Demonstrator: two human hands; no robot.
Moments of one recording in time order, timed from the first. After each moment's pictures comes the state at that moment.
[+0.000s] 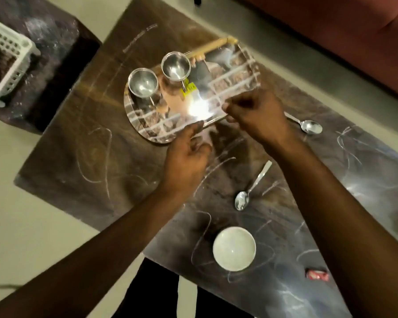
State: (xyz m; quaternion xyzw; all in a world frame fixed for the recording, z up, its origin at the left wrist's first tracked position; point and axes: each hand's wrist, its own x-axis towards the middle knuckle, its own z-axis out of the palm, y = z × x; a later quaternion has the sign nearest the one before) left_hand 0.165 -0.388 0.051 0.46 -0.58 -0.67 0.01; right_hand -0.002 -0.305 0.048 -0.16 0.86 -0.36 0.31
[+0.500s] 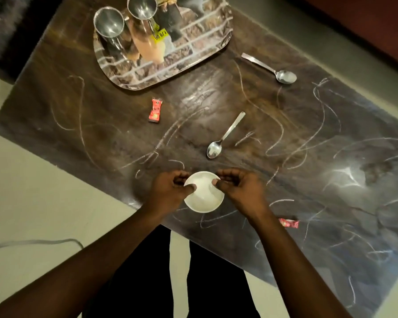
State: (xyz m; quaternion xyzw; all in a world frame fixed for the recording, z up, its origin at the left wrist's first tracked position) left_hand 0.295 -0.253 0.014 0.50 -0.62 -0.58 -0.18; right_hand 0.175 -0.080 0.006 -0.01 0.80 -0.40 0.45
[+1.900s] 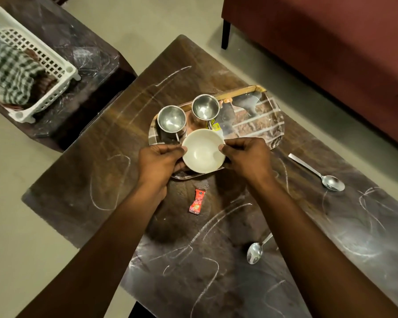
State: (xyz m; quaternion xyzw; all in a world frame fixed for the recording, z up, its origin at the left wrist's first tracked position) left_hand 0.163 -0.493 0.002 0.58 -0.41 -0.69 0.14; right_hand 0.016 -0.369 -0.007 -0.05 0.83 -0.43 0.34
